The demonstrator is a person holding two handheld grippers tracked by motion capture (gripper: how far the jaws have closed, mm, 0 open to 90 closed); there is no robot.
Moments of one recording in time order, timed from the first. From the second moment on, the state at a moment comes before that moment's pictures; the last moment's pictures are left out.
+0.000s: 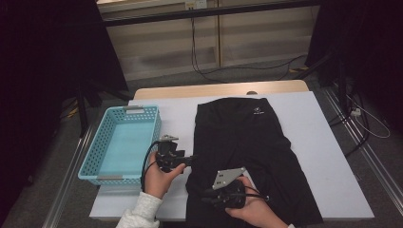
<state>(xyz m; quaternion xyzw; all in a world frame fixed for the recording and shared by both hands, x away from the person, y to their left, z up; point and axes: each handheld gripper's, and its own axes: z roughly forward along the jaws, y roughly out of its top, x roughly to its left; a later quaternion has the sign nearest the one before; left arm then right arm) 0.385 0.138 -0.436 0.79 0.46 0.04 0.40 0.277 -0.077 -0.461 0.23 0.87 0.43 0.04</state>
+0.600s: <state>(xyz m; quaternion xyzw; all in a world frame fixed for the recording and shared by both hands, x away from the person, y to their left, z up) 0.376 0.137 -0.442 0.81 0.44 0.05 0.39 0.302 -0.127 -0.442 0.33 0.83 0.43 0.14</state>
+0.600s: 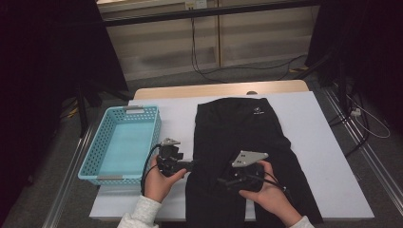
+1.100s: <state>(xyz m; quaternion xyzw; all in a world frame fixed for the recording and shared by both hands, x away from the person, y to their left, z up) 0.363 0.138 -0.441 0.81 0.42 0.03 0.40 0.312 -0.149 -0.435 0.37 0.81 0.43 0.16</state>
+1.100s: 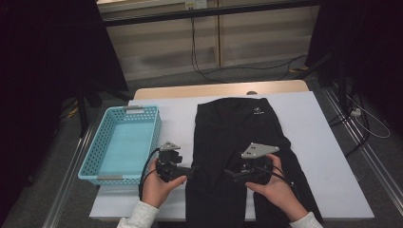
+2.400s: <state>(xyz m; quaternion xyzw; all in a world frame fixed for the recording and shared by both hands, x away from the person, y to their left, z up) 0.354 0.136 -0.446 0.83 0.41 0.06 0.38 0.327 -0.170 -0.428 0.39 0.78 0.44 0.19</state>
